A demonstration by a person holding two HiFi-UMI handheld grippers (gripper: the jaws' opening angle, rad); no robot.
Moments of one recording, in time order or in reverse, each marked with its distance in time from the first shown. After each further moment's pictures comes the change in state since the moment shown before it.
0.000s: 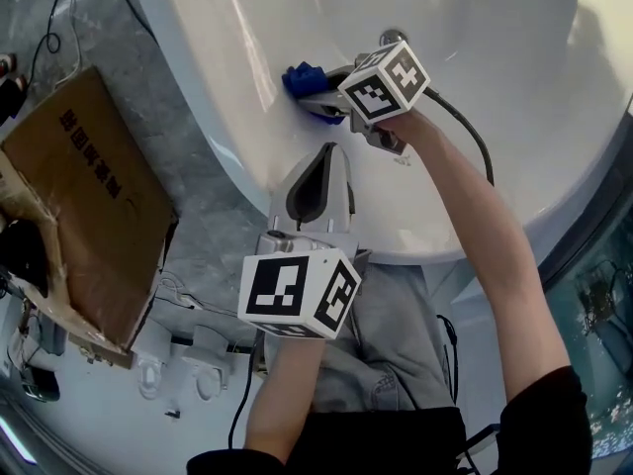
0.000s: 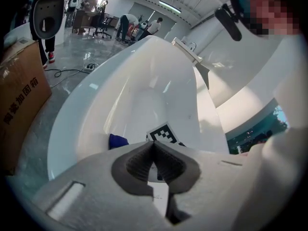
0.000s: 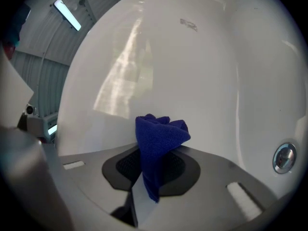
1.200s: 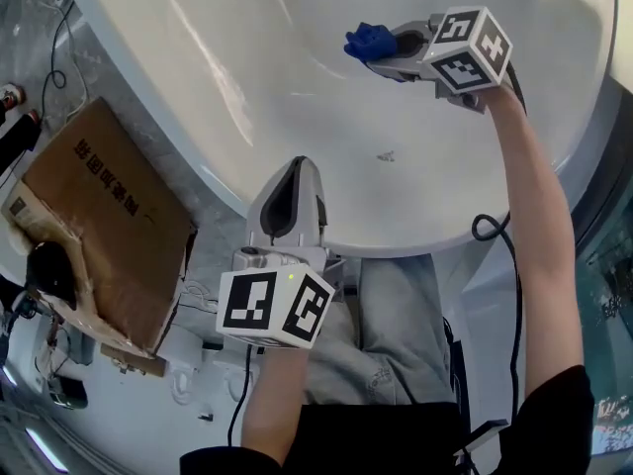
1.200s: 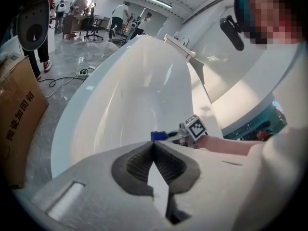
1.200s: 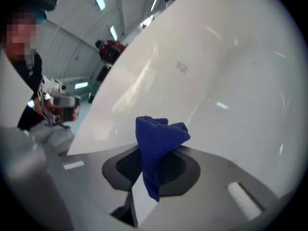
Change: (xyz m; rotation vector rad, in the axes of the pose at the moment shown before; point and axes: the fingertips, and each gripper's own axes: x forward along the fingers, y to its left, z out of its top) left arm -0.007 -0.027 0.020 0.086 0.029 0.016; right arm -0.175 -0.047 0.014 -0.293 0.040 -0.134
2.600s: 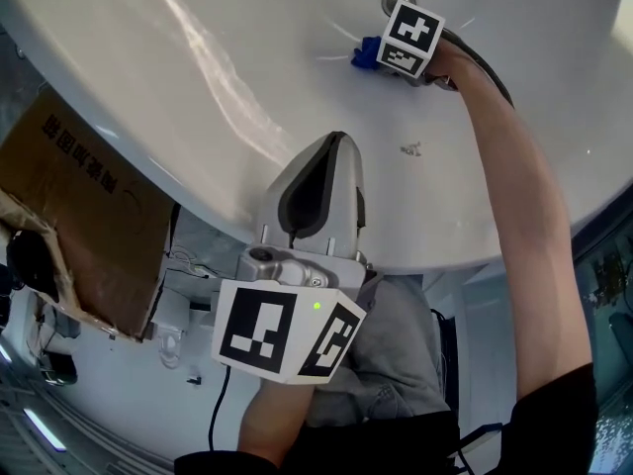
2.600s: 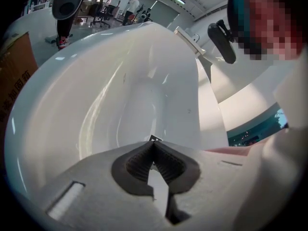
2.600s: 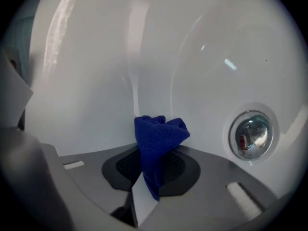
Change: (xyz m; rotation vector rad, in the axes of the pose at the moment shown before) left arm 0.050 0.013 -0.025 -0.099 0.069 -0.032; right arm 0.159 -0.056 -0.181 0.081 0.628 0.055
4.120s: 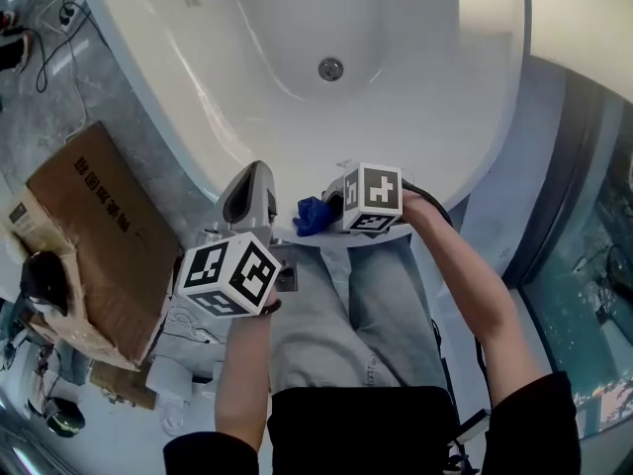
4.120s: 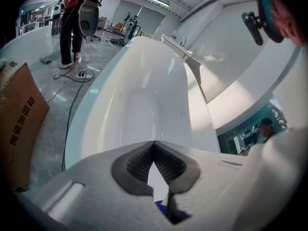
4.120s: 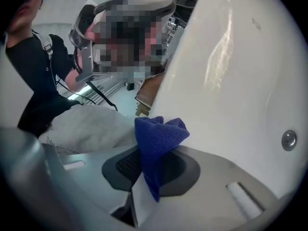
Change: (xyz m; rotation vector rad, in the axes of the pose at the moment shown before) left arm -0.084 -0.036 0.024 0.126 -0.044 0.016; right arm -0.112 0.337 -0.036 -0.272 -0.308 0.333
